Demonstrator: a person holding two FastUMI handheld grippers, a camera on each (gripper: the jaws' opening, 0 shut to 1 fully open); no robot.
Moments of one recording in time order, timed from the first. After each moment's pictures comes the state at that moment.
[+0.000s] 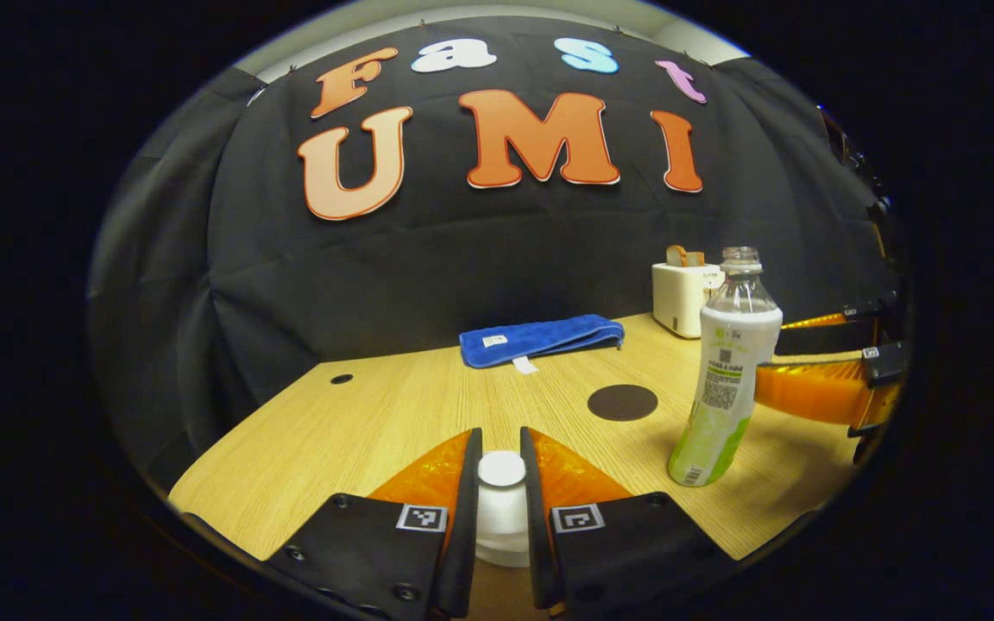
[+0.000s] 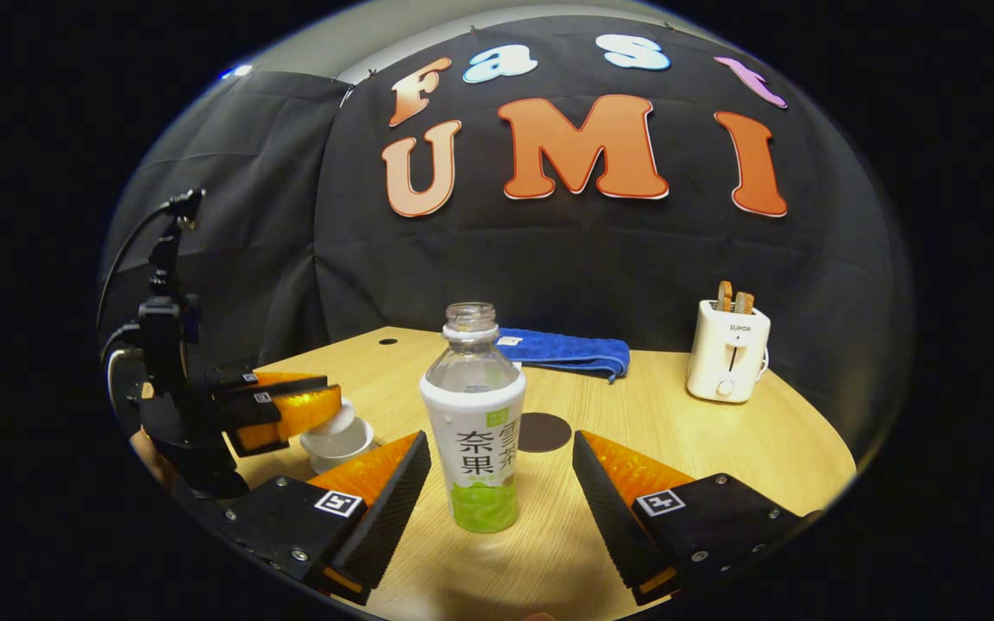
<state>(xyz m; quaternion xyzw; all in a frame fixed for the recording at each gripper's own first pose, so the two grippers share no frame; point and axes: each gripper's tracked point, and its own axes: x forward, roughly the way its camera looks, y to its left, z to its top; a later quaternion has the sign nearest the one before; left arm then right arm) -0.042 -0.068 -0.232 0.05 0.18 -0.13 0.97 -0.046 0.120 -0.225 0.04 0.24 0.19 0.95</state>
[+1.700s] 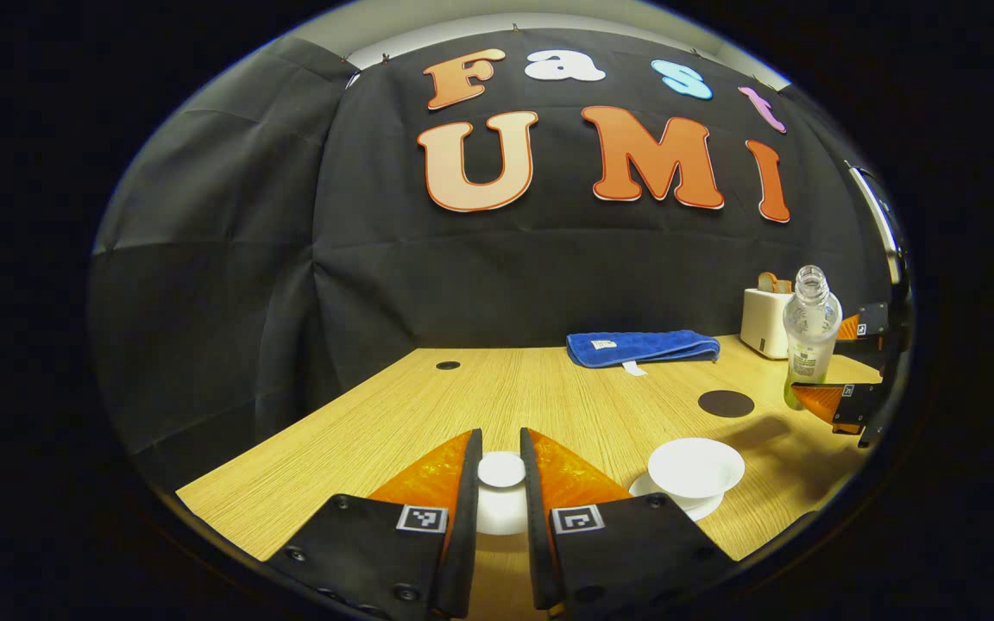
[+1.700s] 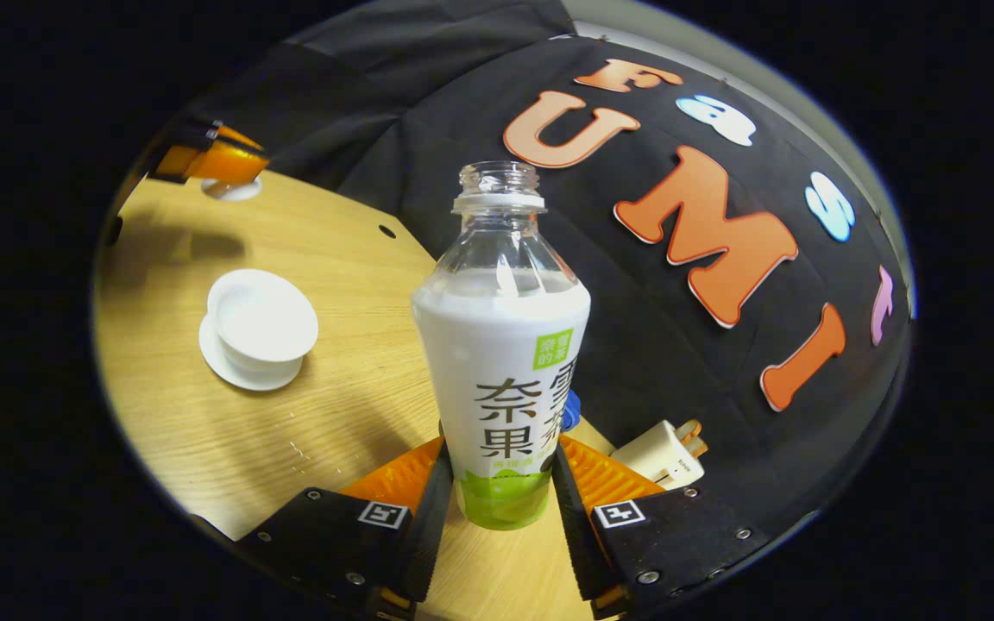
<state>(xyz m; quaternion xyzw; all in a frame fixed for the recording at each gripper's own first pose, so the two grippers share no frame) -0.055 0.082 -0.241 0.02 0.17 -0.01 0.99 0.004 0.155 -0.248 -0.38 0.16 0.18 0.89</state>
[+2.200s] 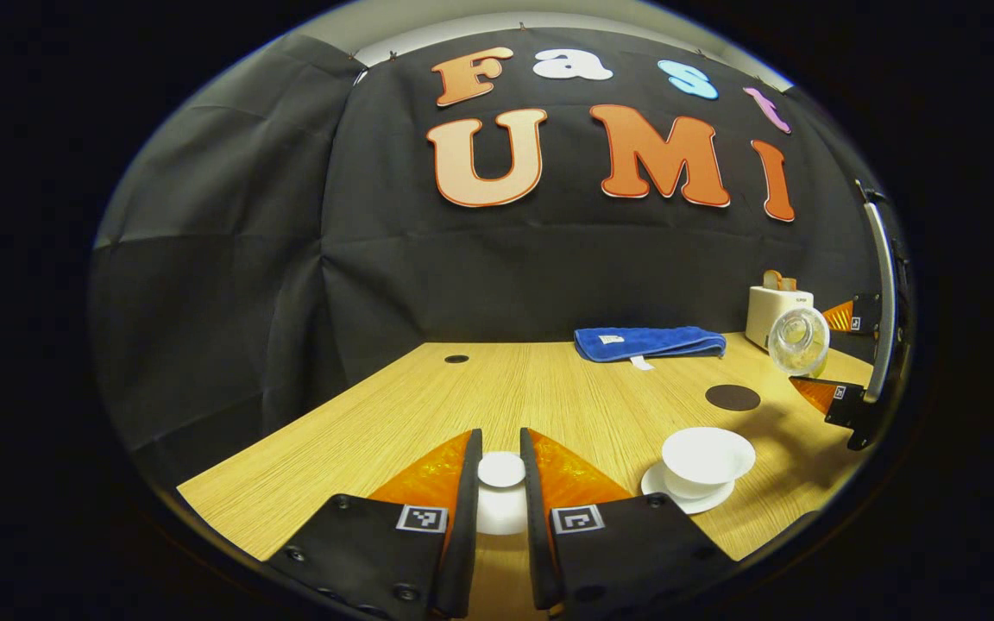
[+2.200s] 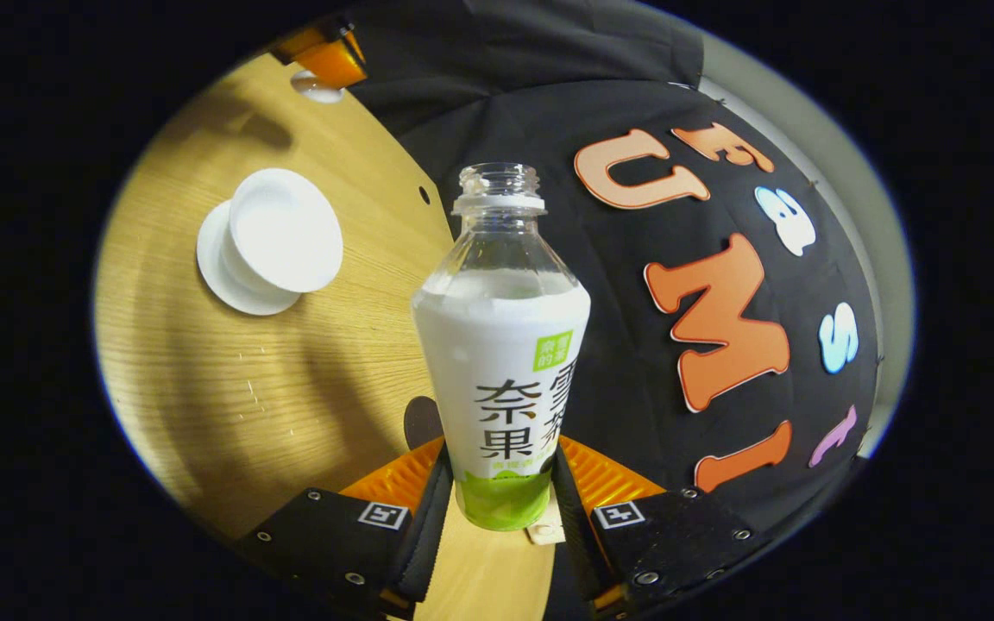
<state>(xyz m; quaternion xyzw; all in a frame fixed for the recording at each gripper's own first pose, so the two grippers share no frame) -0.063 0.093 -0.249 0.01 0.18 0.00 0.98 0.006 0.167 -0.243 -0.55 0.09 0.18 0.81</state>
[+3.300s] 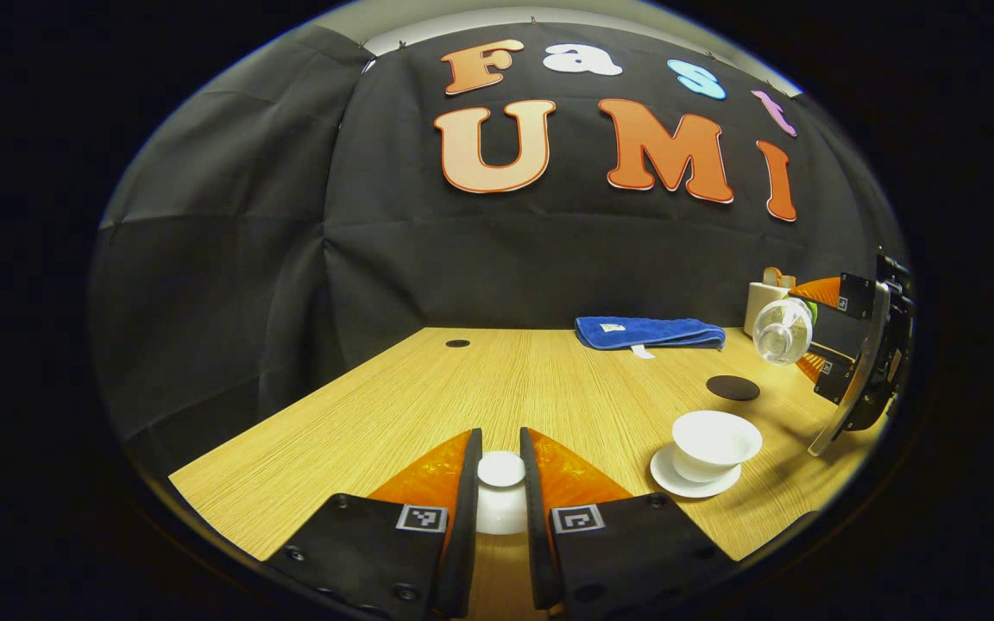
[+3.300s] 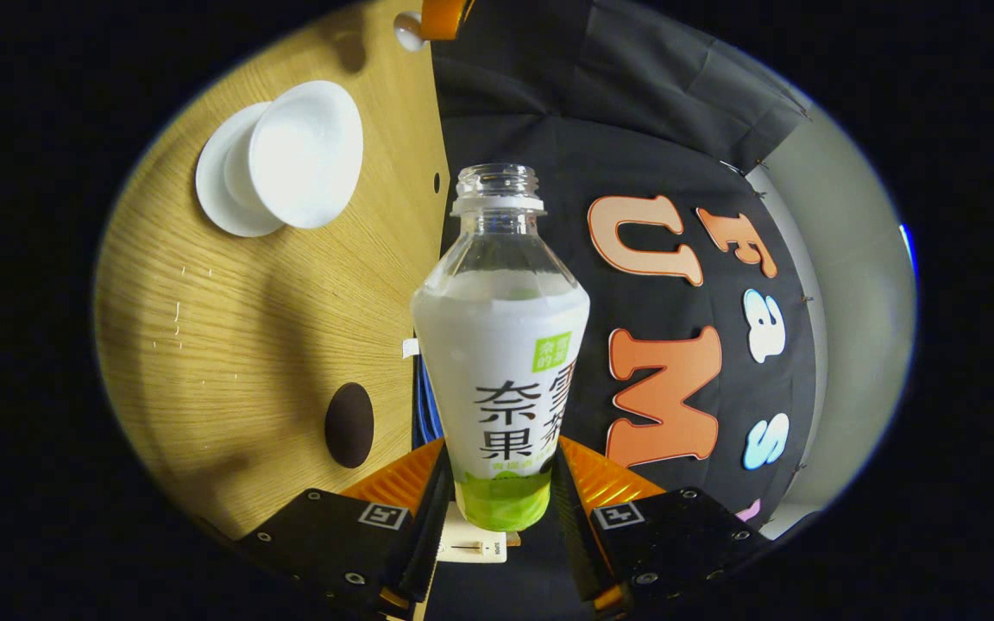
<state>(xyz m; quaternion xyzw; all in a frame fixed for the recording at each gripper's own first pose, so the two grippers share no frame) -0.073 0.103 -0.265 0.00 0.19 -0.01 0.98 0.040 0.179 -0.219 -0.68 -0.02 0.14 0.72</state>
